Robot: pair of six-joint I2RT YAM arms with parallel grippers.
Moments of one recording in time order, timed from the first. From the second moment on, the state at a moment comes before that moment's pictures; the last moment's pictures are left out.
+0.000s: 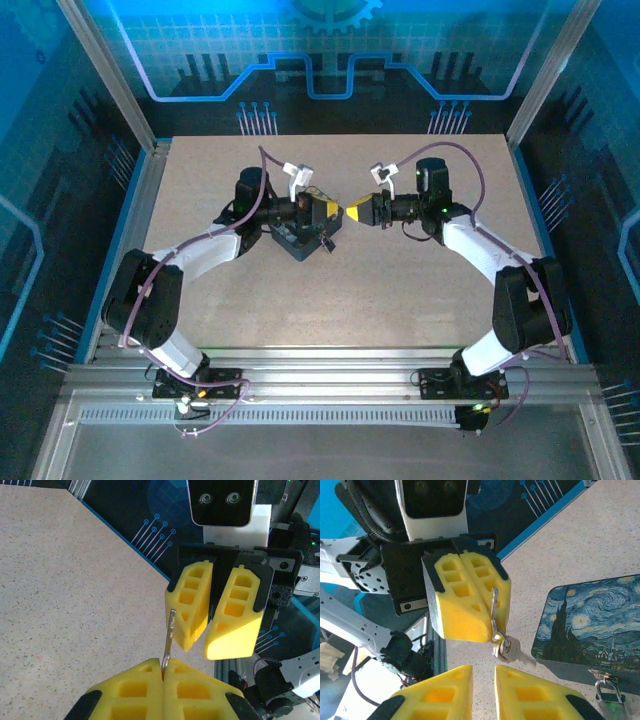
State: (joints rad) left arm -0.38 1.61 0.98 0.42 0.89 -0.50; right arm 0.26 1.56 1.04 0.04 -1.14 0.22
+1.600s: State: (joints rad) left arm -0.38 1.59 0.93 0.53 0.96 -0.59; right arm 0.29 1.64 1.07 0.26 -1.15 0.35
